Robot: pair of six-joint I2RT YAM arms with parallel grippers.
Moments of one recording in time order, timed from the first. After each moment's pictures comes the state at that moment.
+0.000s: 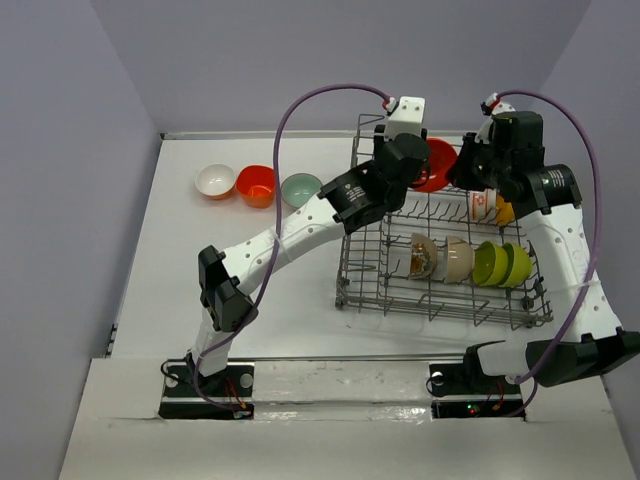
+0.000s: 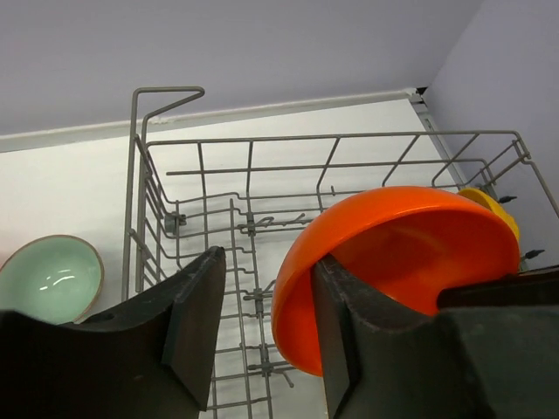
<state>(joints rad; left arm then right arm) -1.06 1.97 2.17 -0.46 -0.74 -0.34 0.18 1.31 1.65 -0.93 -0.05 0.28</state>
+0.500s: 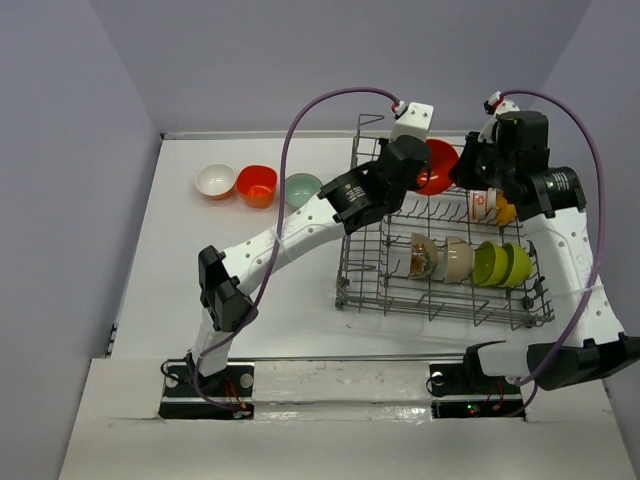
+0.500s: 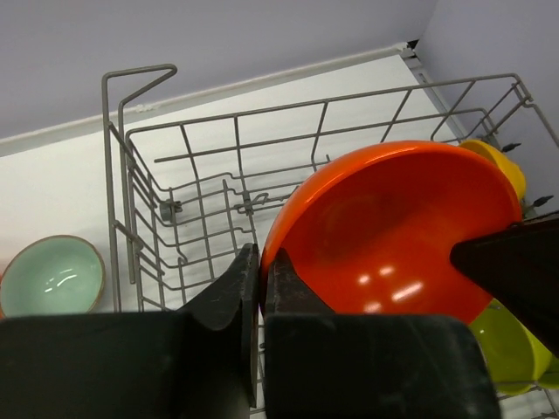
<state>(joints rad) -1.05 1.97 2.17 -0.51 -0.65 -0.29 0.18 1.30 1.66 -0.92 -0.06 0.27</state>
